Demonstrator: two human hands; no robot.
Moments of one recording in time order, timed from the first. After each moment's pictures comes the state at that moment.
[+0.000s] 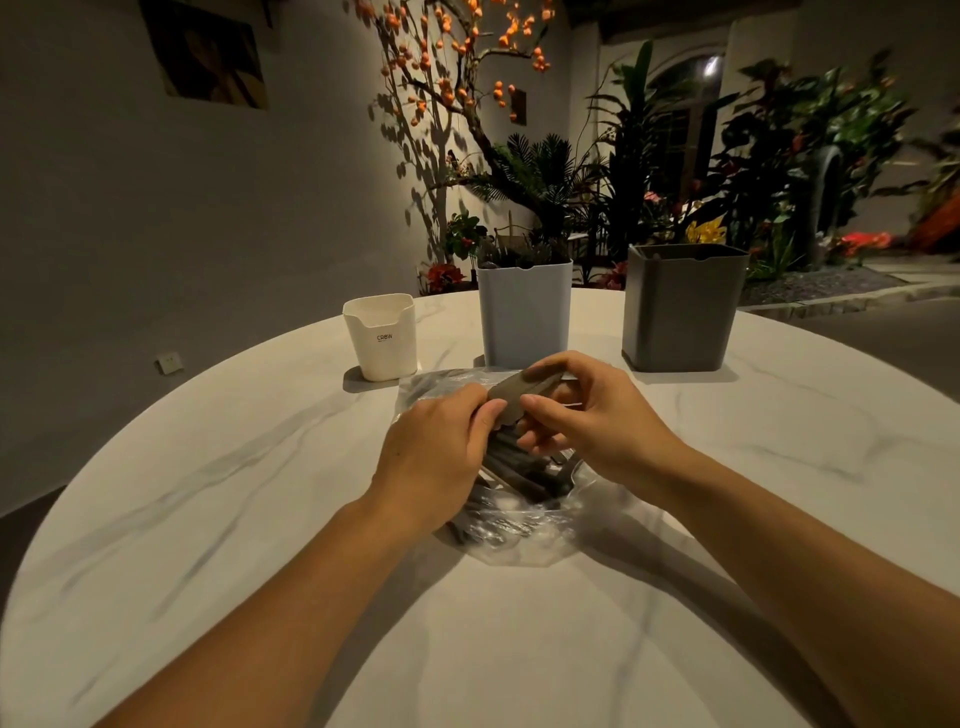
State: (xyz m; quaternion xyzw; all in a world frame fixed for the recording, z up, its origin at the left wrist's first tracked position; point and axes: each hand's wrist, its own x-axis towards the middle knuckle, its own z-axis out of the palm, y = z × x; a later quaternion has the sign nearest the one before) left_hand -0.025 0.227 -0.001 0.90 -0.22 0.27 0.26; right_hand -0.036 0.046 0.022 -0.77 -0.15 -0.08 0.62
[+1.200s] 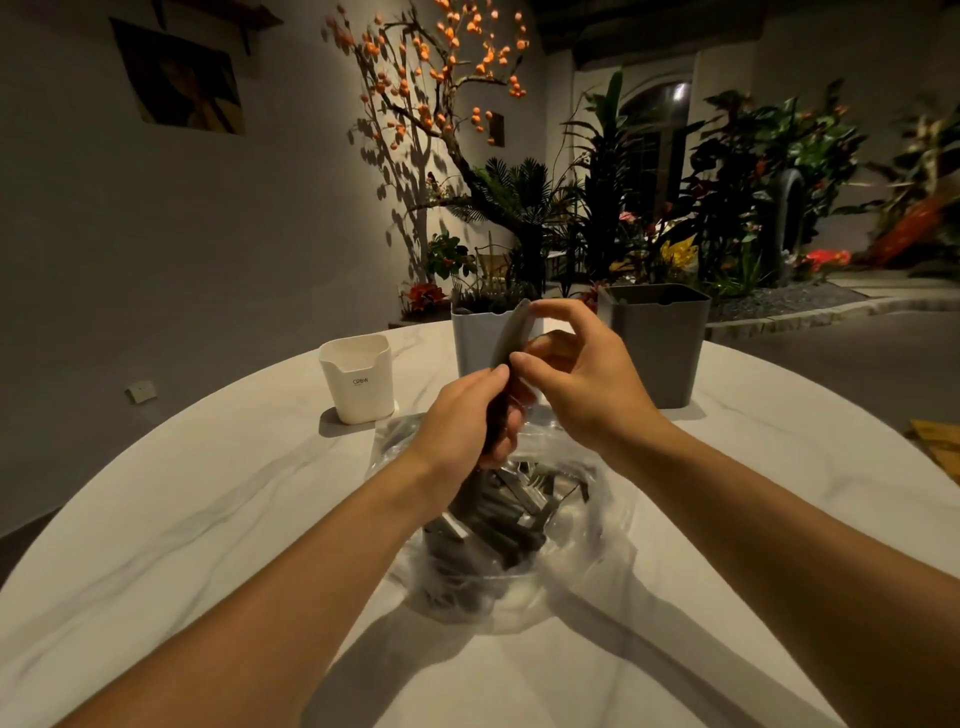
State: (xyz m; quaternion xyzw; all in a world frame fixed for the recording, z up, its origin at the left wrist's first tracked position) left_hand -0.020 0.176 0.071 0.70 -0.19 -0.05 0.68; right_hand -0.018 0.034 0.086 -0.75 -0.16 -0.23 0.60
